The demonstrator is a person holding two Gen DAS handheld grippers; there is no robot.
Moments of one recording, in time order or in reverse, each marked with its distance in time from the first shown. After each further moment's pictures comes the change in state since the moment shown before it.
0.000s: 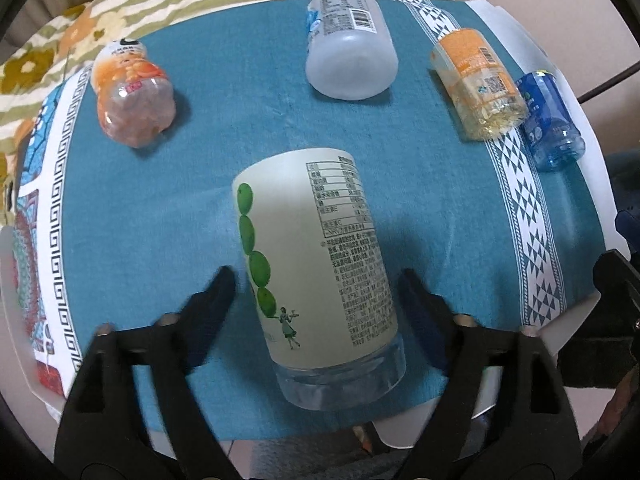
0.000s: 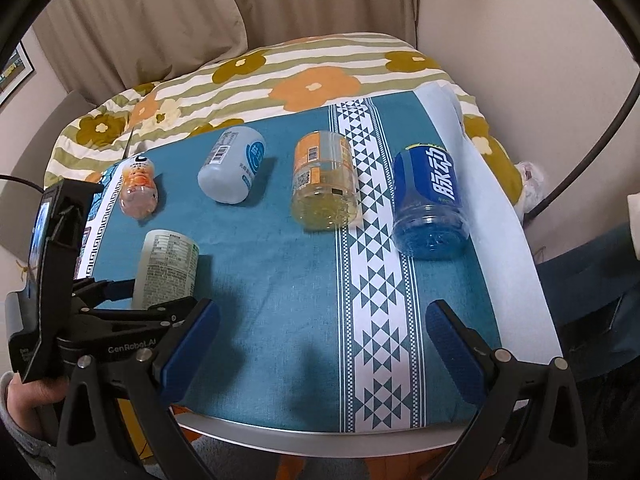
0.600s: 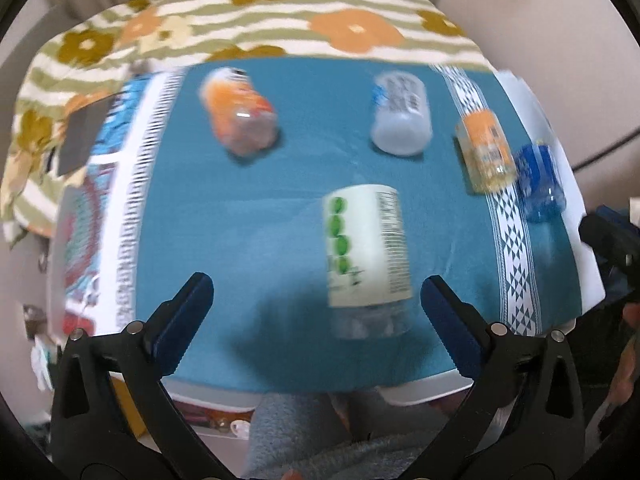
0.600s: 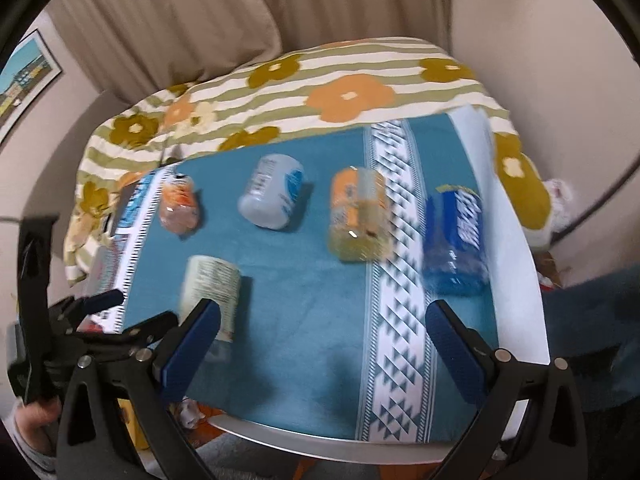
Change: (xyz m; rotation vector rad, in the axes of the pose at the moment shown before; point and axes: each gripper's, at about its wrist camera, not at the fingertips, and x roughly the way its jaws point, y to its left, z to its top) left arm -0.085 0.032 -0.023 -0.178 -0.137 0.073; right arm -0.018 0.007 0.044 -0.048 0.019 0.152
